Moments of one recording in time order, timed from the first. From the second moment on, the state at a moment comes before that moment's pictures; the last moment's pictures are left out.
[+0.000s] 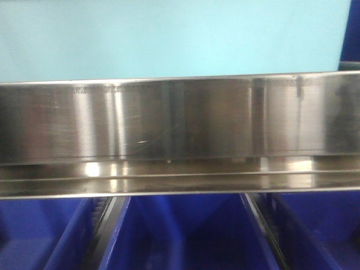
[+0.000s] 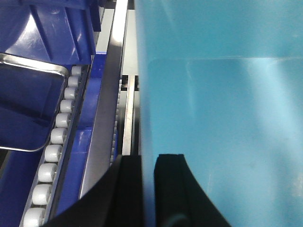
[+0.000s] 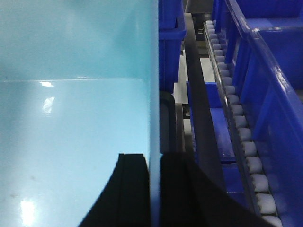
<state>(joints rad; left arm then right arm) -0.55 1.48 -1.91 0.51 1.24 -0.59 0.65 1.46 -1.82 -0.46 1.08 0.55</state>
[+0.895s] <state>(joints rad) -0.55 1.48 -1.91 0.51 1.24 -0.59 0.65 1.46 -1.82 -0.46 1.08 0.55</state>
